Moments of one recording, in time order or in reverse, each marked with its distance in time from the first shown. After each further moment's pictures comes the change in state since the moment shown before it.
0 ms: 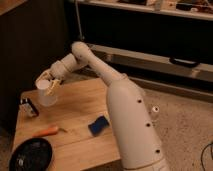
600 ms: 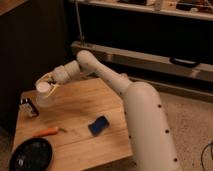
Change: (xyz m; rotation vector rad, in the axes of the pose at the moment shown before) arm 0.002 0.033 -0.008 0.260 -0.074 -0.066
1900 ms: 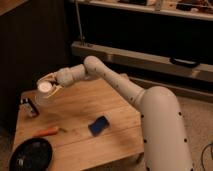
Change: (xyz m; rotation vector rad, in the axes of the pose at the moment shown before) arm -0.023 -0.008 -0.005 0.085 -0.038 -0.030
